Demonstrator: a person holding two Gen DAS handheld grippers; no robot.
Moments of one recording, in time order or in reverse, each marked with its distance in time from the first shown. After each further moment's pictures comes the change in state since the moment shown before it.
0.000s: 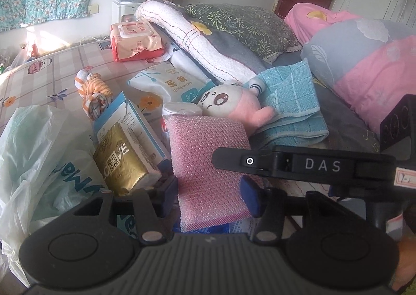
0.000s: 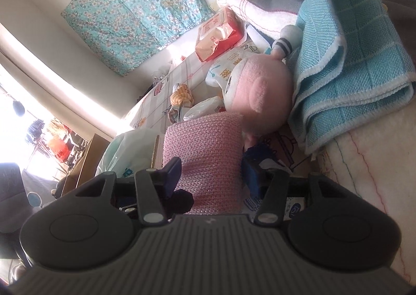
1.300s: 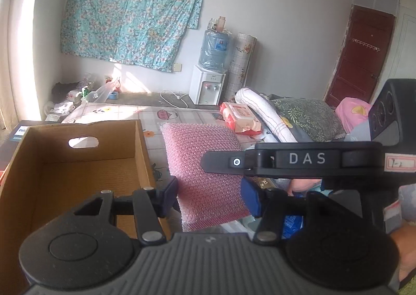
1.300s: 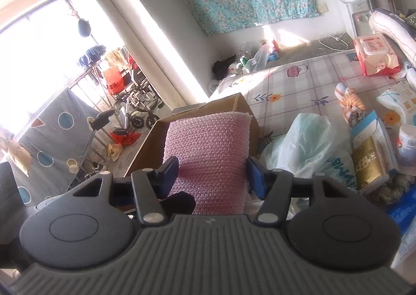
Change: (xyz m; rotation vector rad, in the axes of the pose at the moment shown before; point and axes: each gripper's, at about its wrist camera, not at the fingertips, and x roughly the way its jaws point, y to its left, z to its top) left arm -0.254 0.128 -0.061 -0.223 -0.327 0.237; right arm -0.020 0.322 -0.062 -0.406 0.158 0.250
